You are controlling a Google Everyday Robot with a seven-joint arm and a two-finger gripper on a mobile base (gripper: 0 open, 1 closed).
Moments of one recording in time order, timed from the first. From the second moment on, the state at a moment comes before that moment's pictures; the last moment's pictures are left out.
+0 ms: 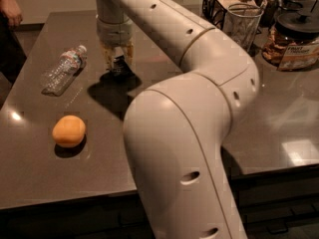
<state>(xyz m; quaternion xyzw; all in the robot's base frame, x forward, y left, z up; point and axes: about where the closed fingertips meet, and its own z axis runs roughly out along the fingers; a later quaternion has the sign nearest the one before) 0.705 0.100 0.862 -0.21 0.97 0.04 0.07</state>
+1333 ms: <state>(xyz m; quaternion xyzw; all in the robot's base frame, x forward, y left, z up) 0.716 0.147 0.861 -0.30 0.95 0.05 0.07</state>
